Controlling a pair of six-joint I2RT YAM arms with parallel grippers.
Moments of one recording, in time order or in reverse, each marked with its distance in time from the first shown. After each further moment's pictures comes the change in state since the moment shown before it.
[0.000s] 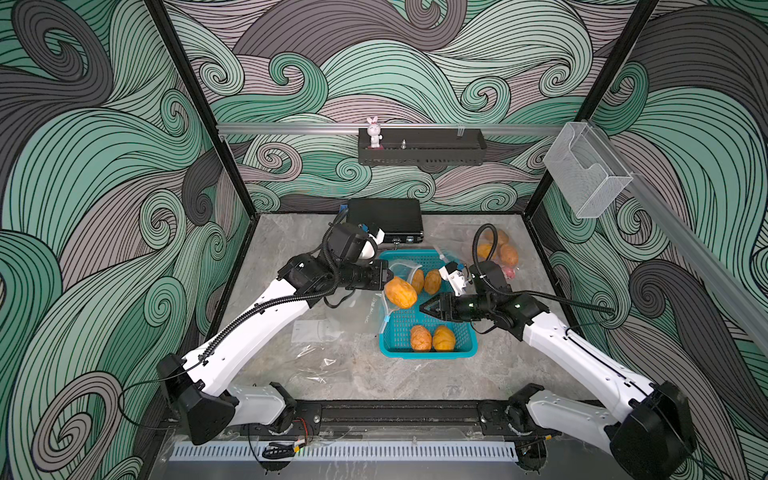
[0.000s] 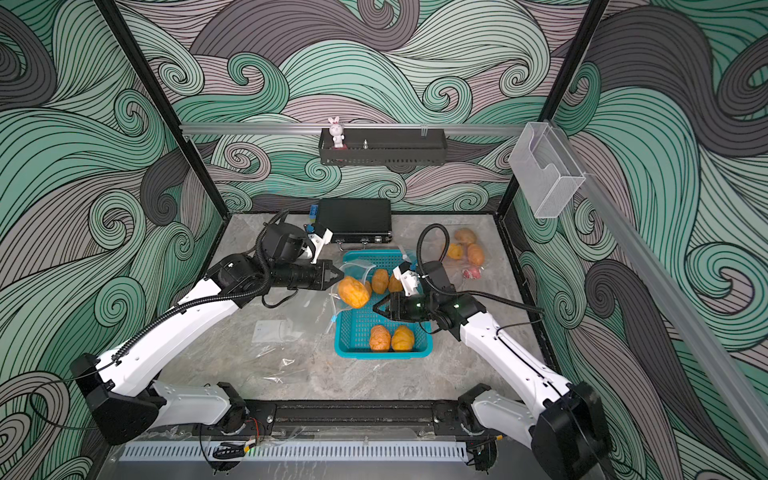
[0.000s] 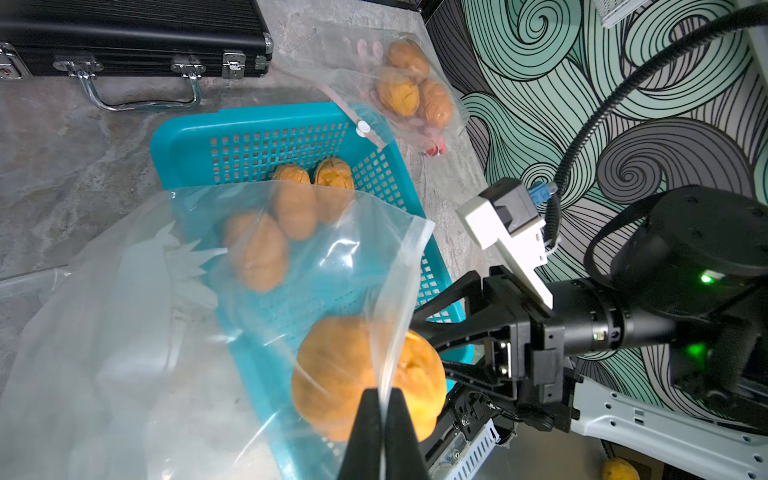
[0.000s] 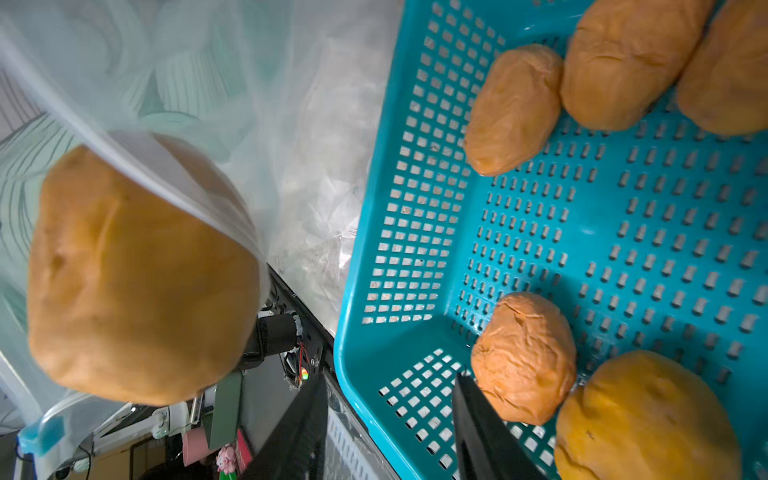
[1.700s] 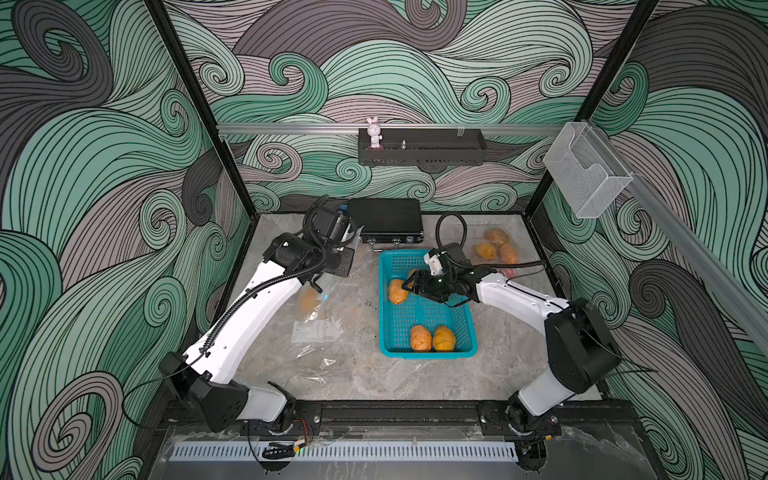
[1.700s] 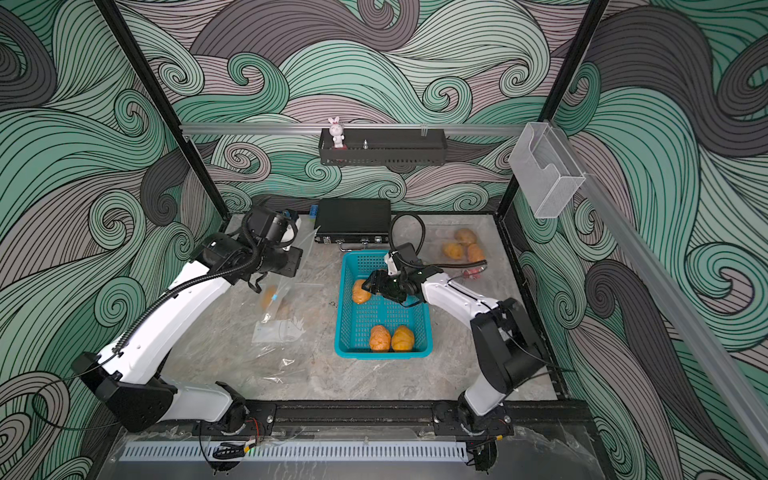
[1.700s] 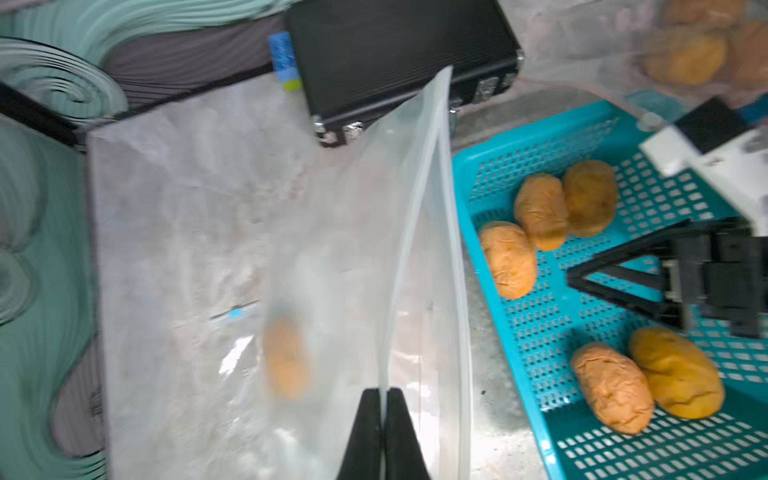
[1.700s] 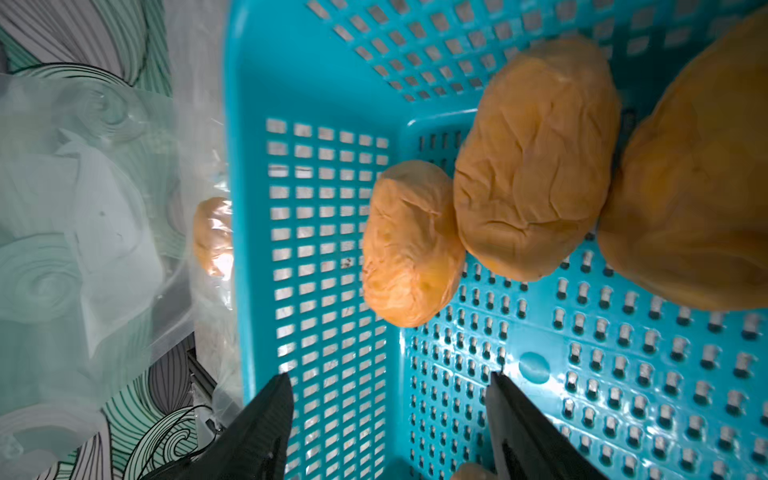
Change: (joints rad) left arm 0.169 0.073 0.108 -0.260 -0.388 0.349; right arm -0.010 0.537 0.221 0.130 0.180 0.107
